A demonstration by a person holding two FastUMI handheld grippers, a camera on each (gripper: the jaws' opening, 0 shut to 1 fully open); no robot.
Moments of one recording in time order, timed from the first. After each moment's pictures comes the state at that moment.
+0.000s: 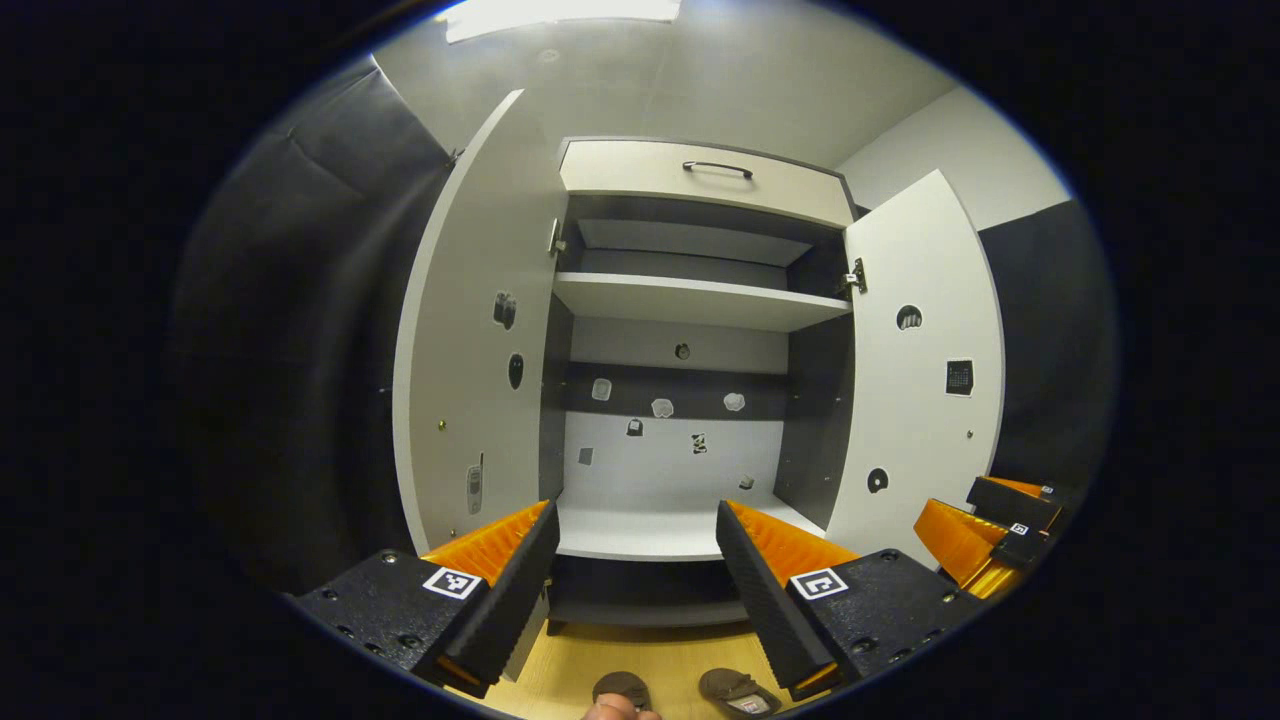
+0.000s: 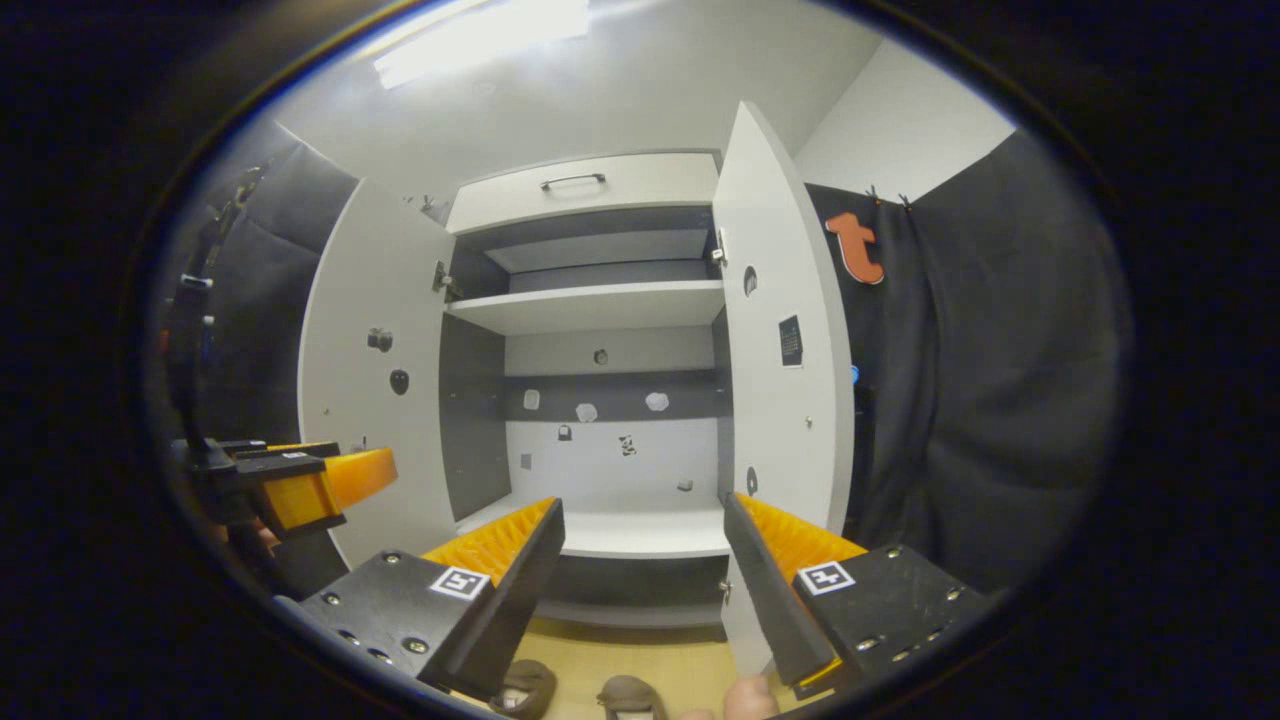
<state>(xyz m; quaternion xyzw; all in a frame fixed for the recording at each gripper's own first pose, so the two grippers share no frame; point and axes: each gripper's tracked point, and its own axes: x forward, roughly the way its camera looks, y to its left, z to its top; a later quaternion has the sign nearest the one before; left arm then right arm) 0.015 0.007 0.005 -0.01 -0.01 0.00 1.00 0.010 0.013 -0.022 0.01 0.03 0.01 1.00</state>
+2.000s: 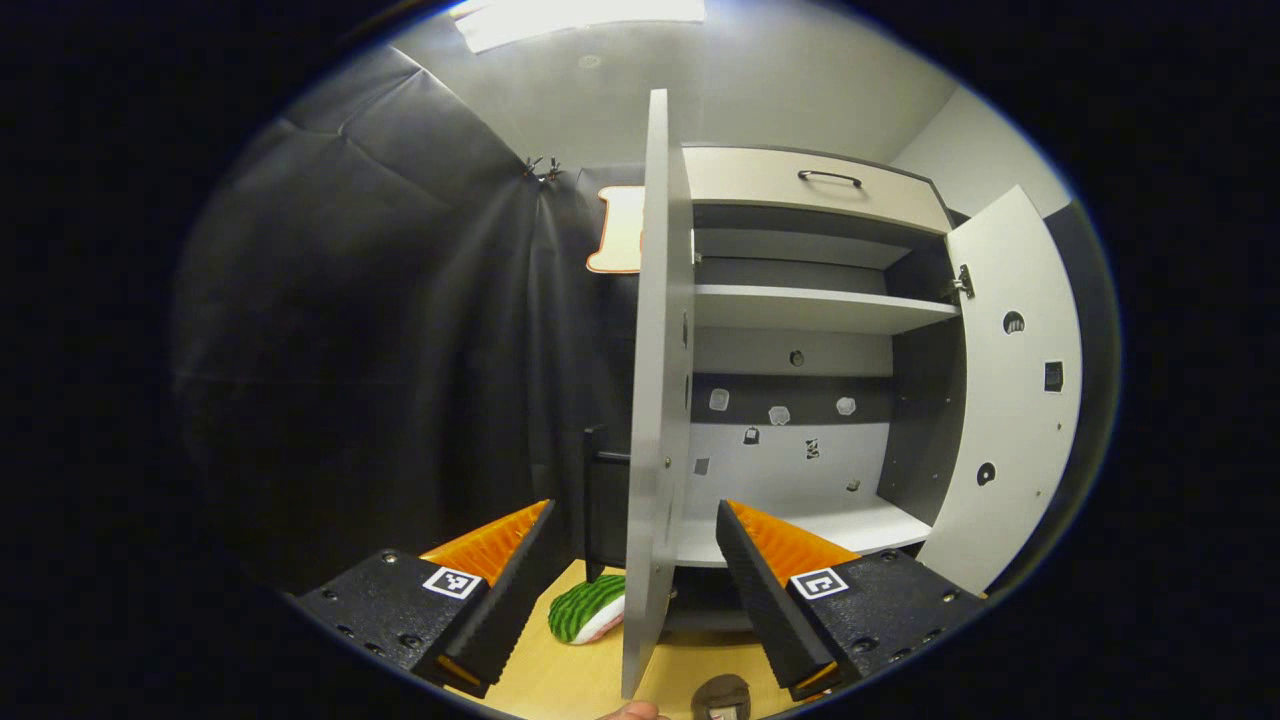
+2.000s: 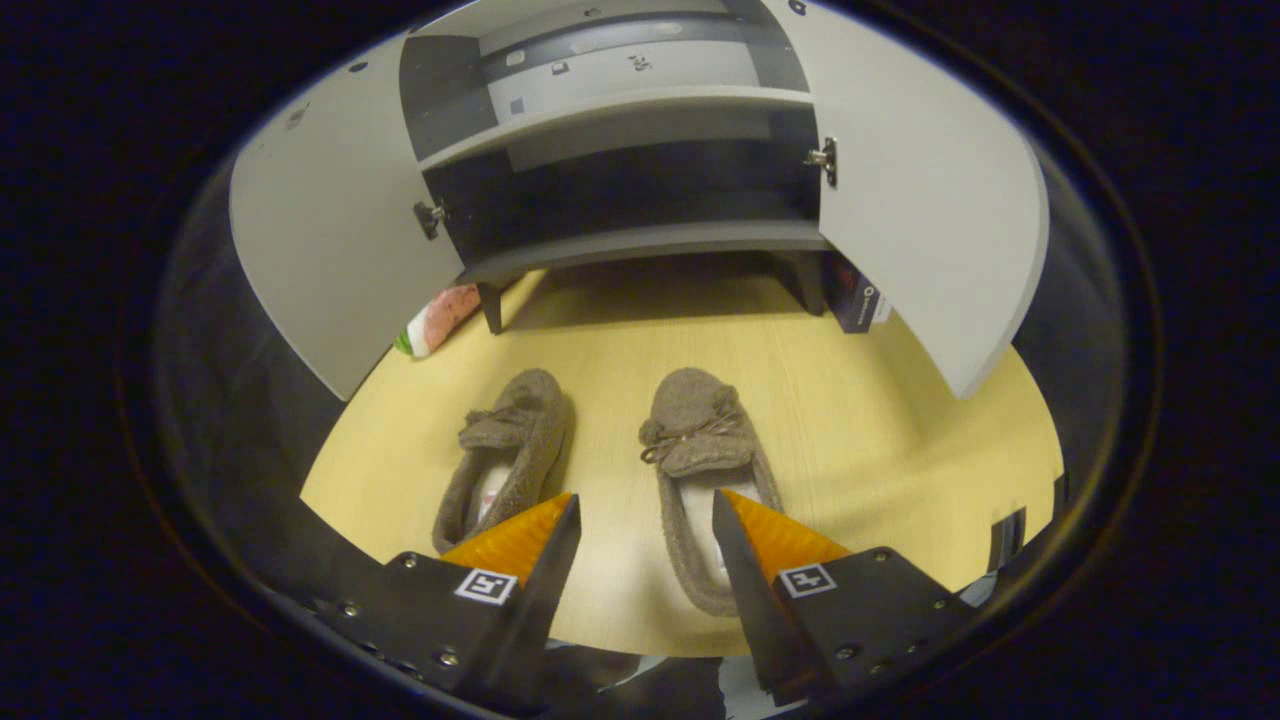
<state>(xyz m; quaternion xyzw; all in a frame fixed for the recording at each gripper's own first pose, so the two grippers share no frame) 0.001 0.150 0.026 0.01 -0.02 0.11 0.99 -0.089 0.052 -0.457 0.02 0.47 0.04 0.88</state>
